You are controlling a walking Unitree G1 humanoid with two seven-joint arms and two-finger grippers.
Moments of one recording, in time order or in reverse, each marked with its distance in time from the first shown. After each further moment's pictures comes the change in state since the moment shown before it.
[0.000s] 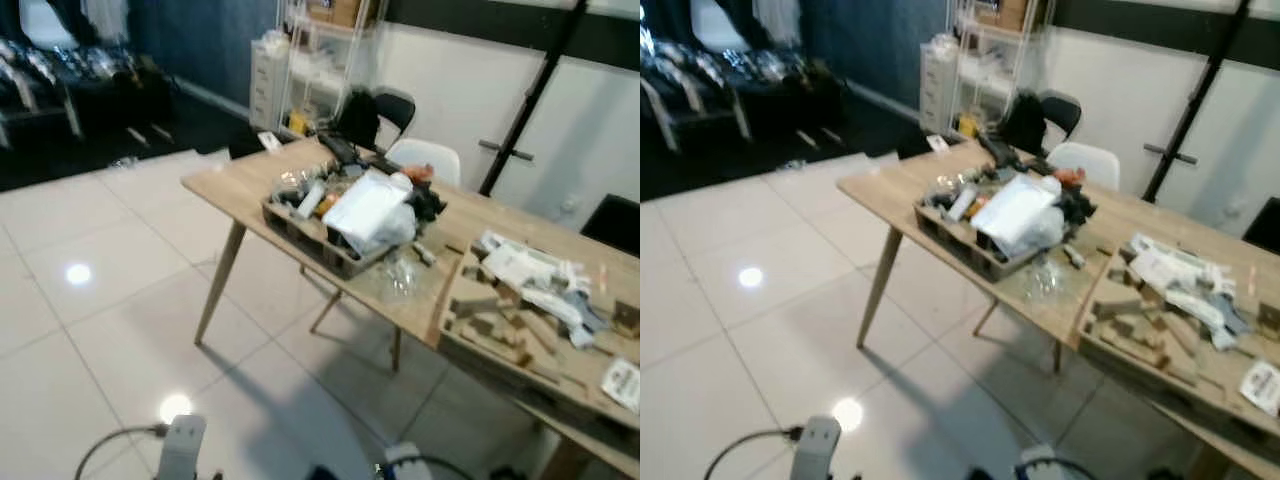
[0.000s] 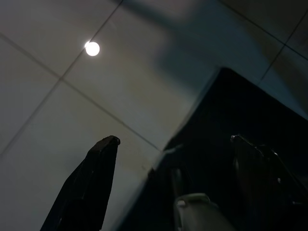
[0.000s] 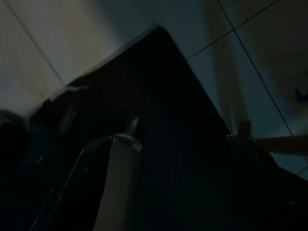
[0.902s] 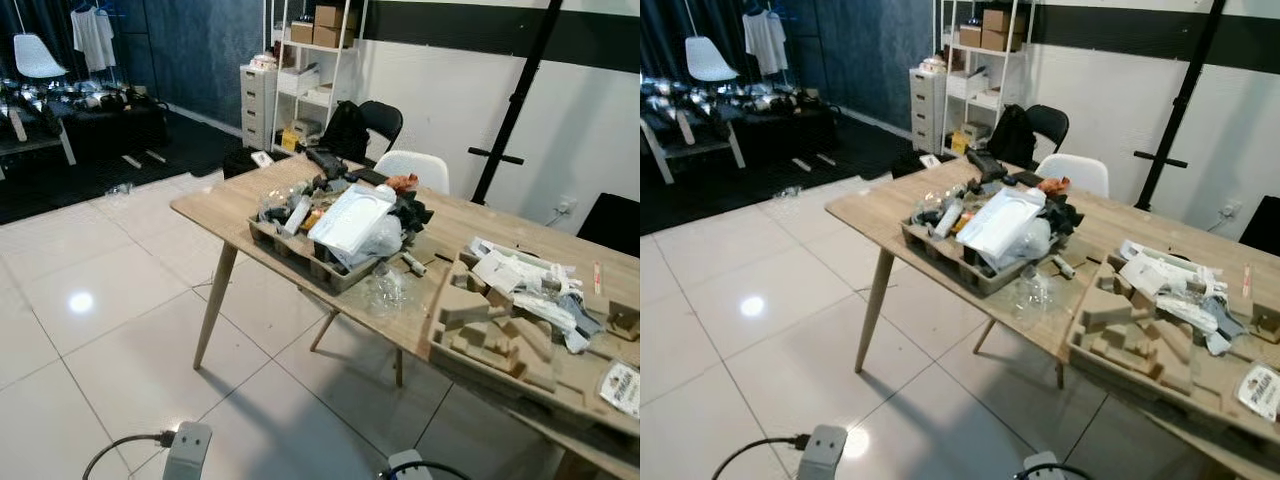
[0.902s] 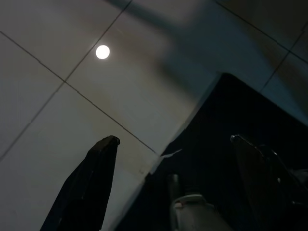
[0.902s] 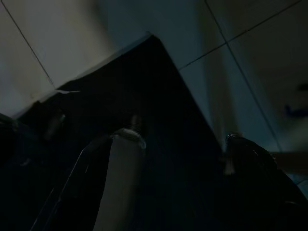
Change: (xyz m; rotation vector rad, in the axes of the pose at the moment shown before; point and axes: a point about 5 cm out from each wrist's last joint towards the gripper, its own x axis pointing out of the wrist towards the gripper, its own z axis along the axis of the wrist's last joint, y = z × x) left arm -0.002 -0.003 -0.008 0.015 0.022 0.005; right arm -0.001 -0.003 -0.002 -0.010 0.007 -0.006
